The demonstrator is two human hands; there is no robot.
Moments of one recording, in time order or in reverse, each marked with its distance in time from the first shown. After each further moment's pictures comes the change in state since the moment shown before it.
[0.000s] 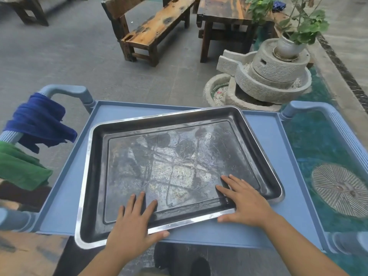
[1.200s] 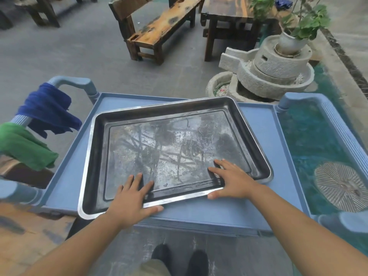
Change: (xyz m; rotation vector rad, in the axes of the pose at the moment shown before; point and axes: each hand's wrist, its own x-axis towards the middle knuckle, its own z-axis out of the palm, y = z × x) left_hand 0.006 0.002 -0.010 -0.010 -0.052 0.000; right_hand 0.013 0.007 -0.011 0.182 -0.076 -0.014
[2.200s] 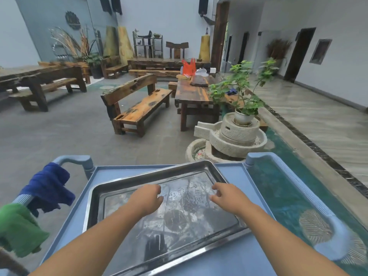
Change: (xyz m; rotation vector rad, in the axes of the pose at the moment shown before) left_hand 0.081 0.044 -0.171 -0.034 0.343 0.146; right_hand -0.034 -0.062 -0.119 0.089 0.462 0.272
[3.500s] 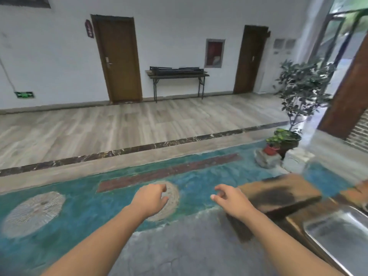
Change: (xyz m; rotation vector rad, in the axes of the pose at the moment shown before) left_hand -0.521 0.412 0.092 0.028 -0.350 2.000; right_hand -0.807 -0.130 0.147 0.288 0.979 1.741
